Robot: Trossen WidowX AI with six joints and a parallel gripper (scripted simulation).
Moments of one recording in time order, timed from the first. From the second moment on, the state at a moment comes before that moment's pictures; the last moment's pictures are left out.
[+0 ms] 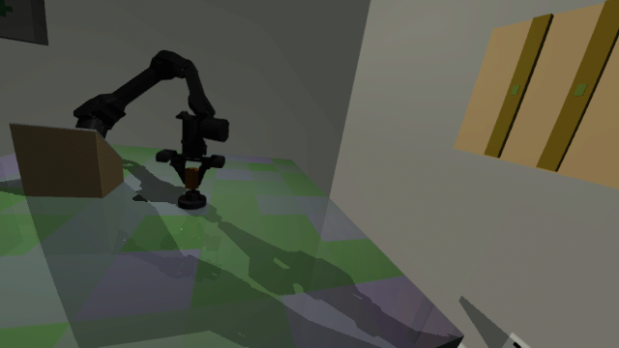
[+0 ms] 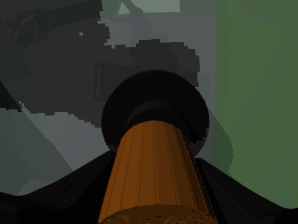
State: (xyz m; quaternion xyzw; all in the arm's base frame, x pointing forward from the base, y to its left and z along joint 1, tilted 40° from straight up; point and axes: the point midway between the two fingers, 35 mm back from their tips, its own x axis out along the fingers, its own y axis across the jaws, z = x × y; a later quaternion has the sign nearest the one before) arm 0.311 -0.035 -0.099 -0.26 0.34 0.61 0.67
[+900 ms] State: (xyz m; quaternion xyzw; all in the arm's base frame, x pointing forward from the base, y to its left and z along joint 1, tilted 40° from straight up) arm 0.316 -0.037 -0.100 -0.32 0.28 0.64 0.64
